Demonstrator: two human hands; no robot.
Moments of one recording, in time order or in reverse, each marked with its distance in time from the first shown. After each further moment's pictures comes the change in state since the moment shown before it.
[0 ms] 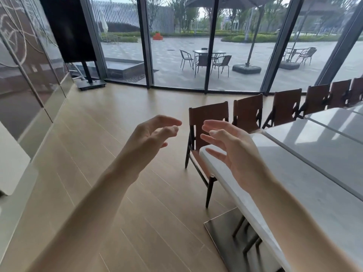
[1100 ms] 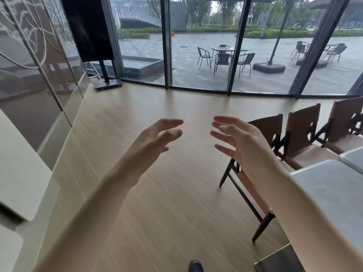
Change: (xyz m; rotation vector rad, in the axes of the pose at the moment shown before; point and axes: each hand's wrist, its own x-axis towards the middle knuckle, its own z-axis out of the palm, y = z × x) left_hand 0.227 -0.147 -0.318 0.004 -0.045 -0.030; right_hand 0.299 0.045 0.291 0.027 -0.028 0.048
